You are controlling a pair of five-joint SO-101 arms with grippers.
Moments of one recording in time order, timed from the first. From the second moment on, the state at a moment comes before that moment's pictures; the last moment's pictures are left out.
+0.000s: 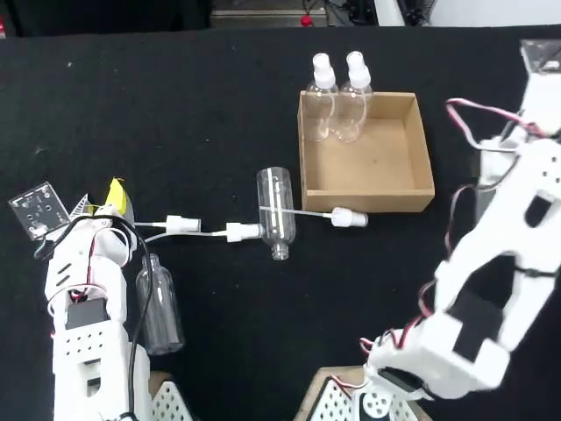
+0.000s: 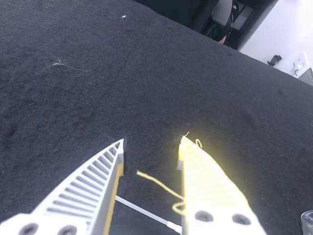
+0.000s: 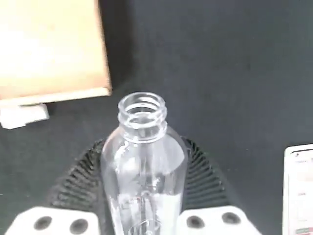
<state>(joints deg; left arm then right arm) -19.7 -68.7 88.7 8.1 14.4 31.3 0.2 -23.3 99.1 24.7</state>
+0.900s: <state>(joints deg) -8.8 -68.7 91.3 8.1 2.4 9.8 -56.2 44.4 71.5 7.0</state>
